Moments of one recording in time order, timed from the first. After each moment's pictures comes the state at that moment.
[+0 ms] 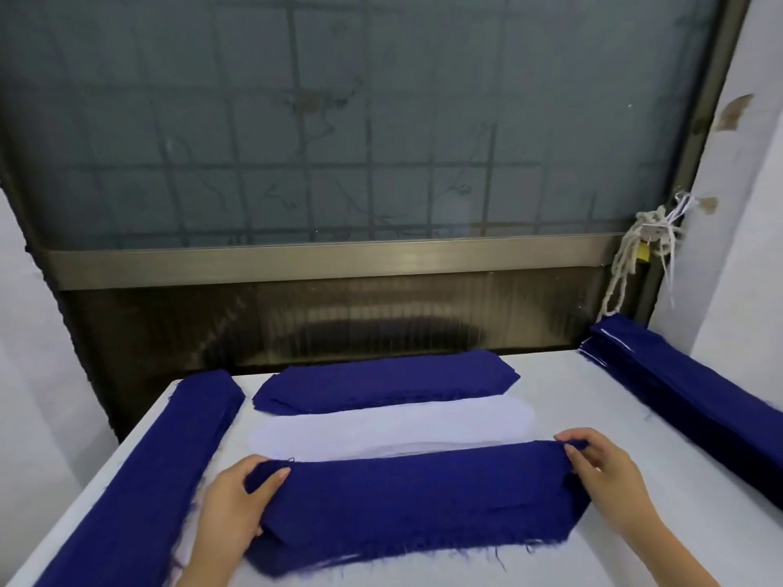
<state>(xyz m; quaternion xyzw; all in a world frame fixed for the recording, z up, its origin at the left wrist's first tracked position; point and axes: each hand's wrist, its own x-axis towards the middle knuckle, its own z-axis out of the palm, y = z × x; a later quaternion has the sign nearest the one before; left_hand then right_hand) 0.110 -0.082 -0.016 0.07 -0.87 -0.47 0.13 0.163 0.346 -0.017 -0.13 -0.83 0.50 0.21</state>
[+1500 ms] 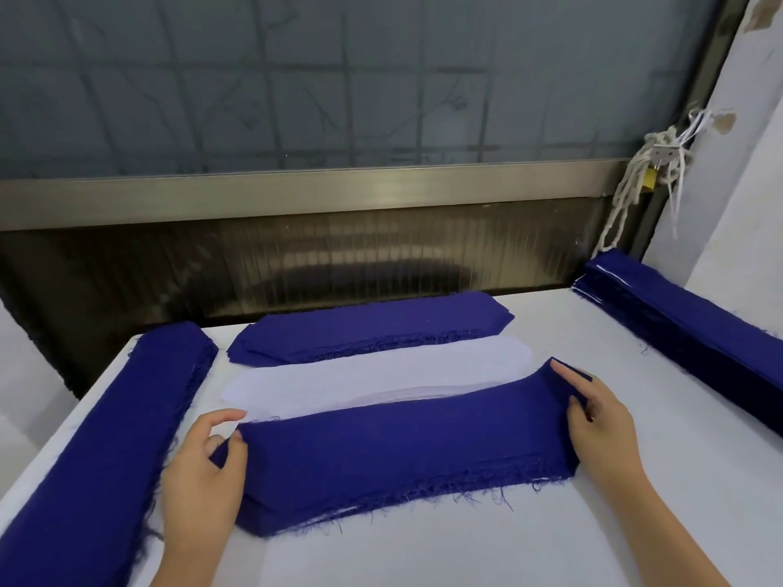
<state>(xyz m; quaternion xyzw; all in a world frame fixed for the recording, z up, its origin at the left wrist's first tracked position) 0.124 -0.081 -0.032 0.10 -0.85 -0.47 0.23 0.162 0.322 -0.046 -0.15 -0.84 0.43 0.30</state>
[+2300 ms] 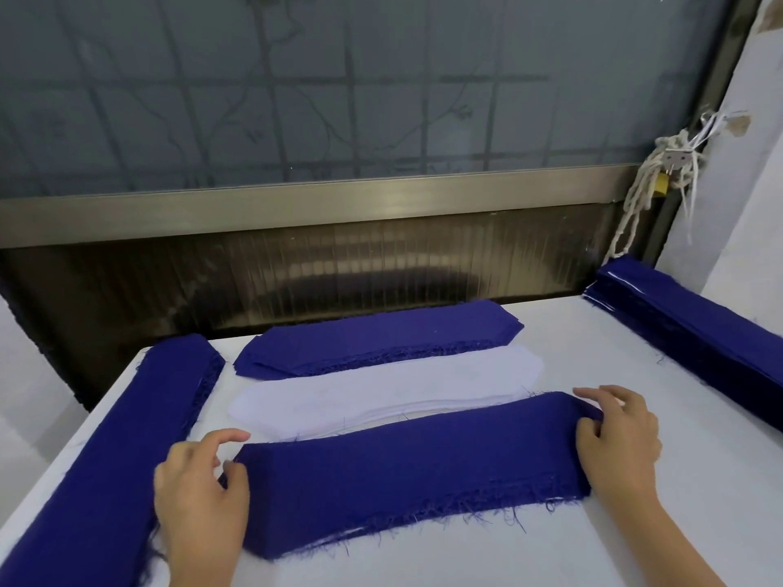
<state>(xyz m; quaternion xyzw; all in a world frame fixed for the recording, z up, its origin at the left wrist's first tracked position) 0.124 -0.078 -0.023 0.13 -0.90 -0.32 0.25 0.155 0.315 -0.044 -0.28 -0.86 0.29 0.30</state>
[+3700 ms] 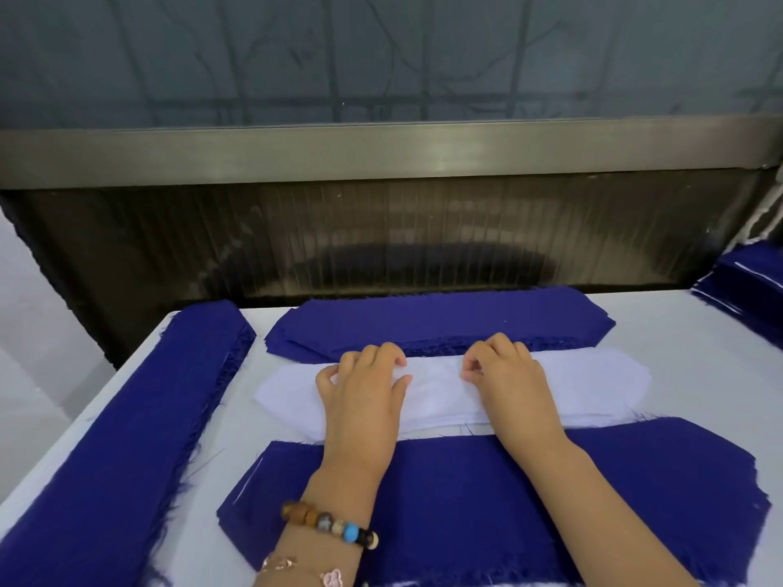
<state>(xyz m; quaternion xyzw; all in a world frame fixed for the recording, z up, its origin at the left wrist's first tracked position) 0.032 0.008 -0.026 -0.07 -0.96 -0.22 0.18 0.019 0.185 -0.039 0.01 -0.97 0.12 0.20</state>
